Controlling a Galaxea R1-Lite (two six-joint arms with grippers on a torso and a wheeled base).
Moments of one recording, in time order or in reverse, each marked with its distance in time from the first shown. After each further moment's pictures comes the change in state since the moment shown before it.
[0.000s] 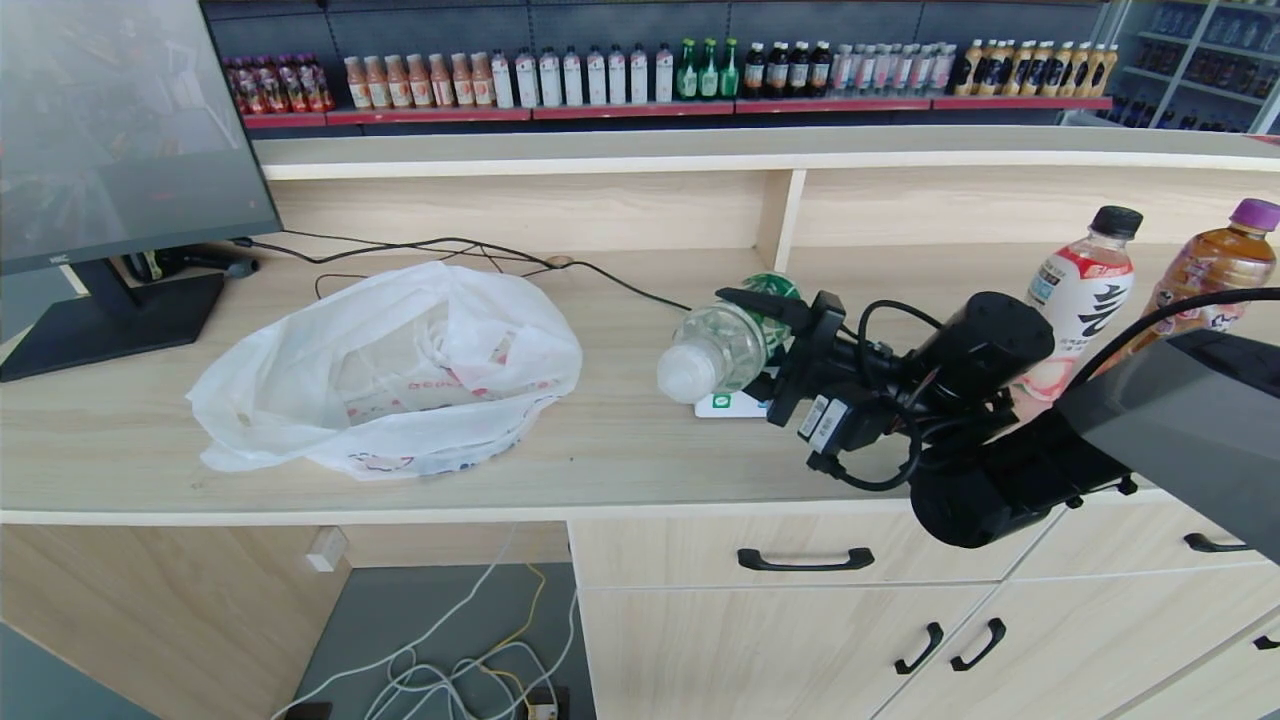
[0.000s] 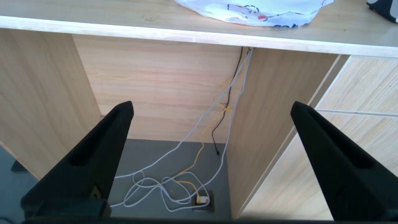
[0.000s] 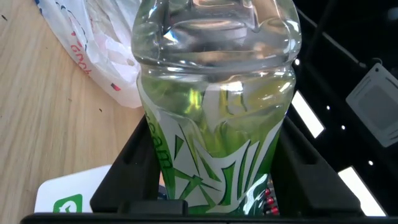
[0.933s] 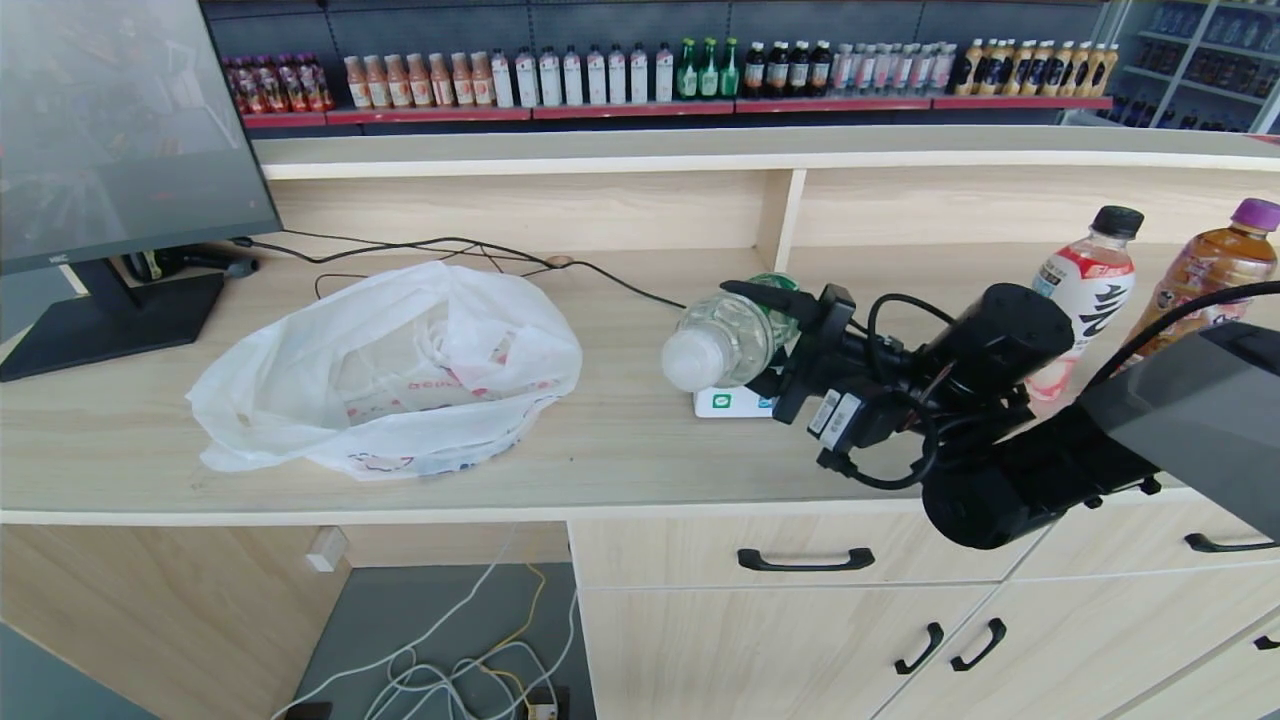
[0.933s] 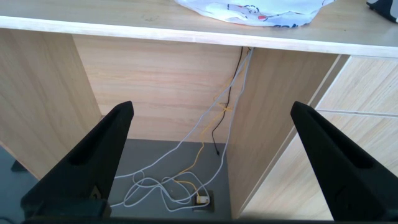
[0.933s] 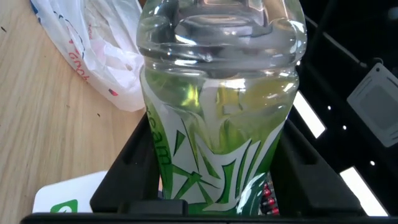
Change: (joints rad) left arm 0.000 0.000 0.000 0.000 0.000 0.000; right arm 0.007 -0.050 0.033 0.003 0.000 0.012
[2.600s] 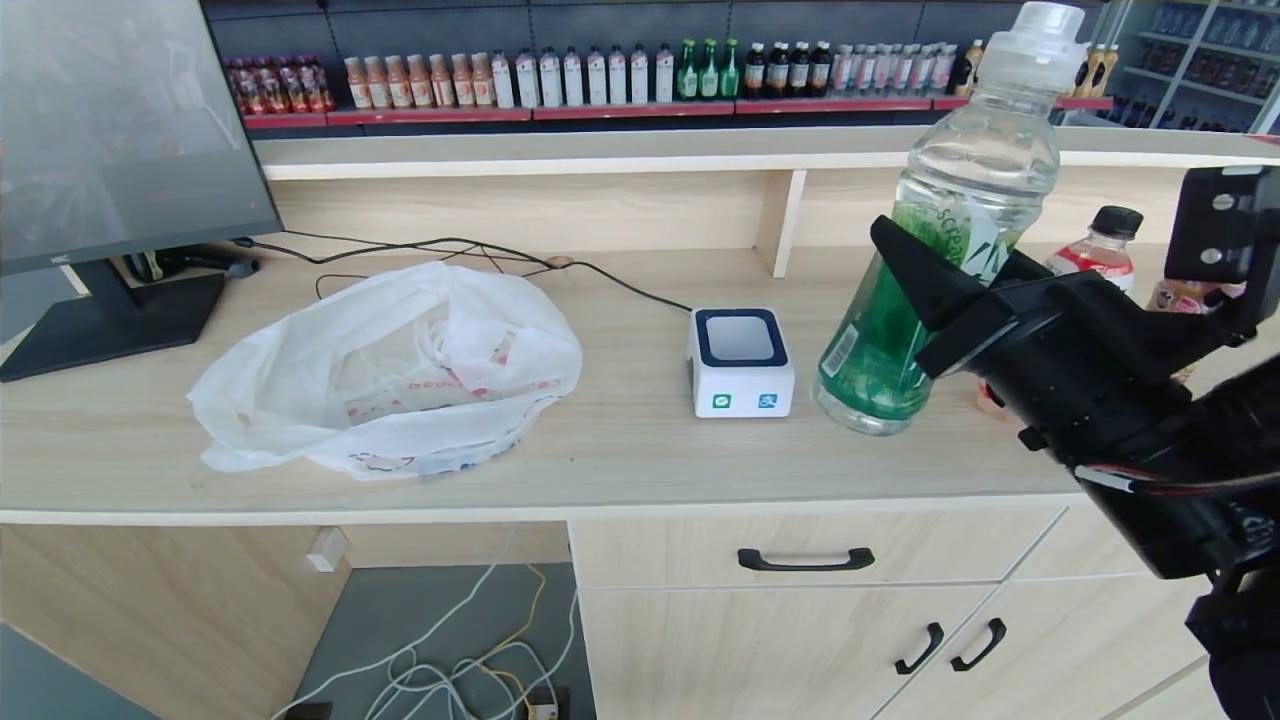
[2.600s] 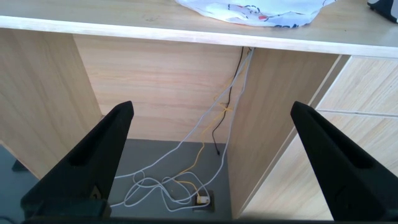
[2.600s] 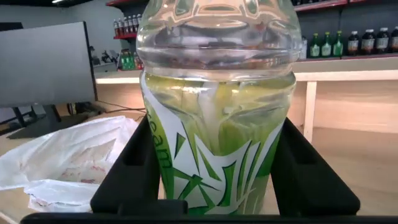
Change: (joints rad) left arm 0.000 0.000 0.000 0.000 0.000 0.000; right arm 0.196 -0.521 0.516 -0.003 -0.977 1.121
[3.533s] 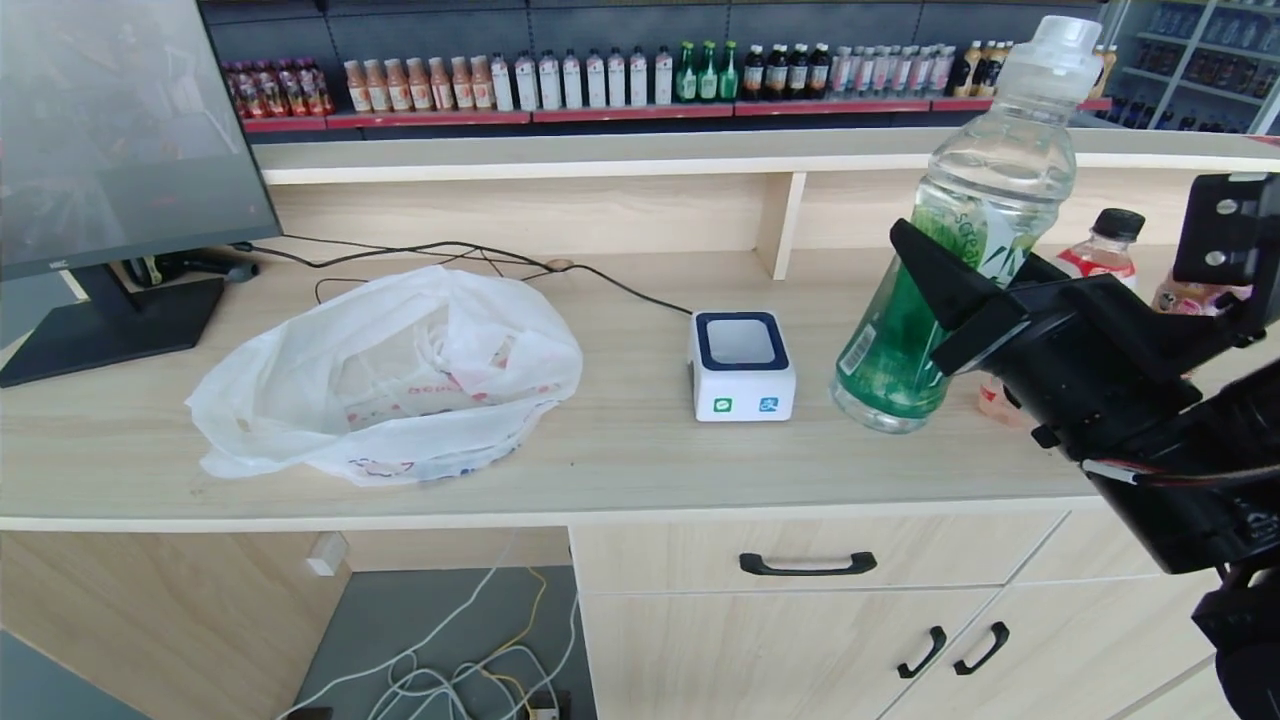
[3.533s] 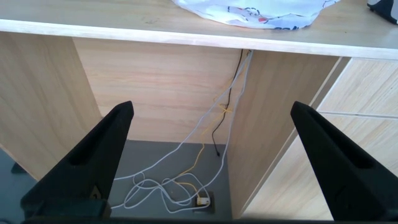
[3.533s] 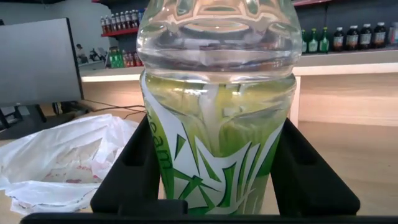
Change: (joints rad) left arm 0.000 0.000 0.000 0.000 0.000 -0.002; right arm -0.045 0.003 0.010 -0.004 -0.004 0.000
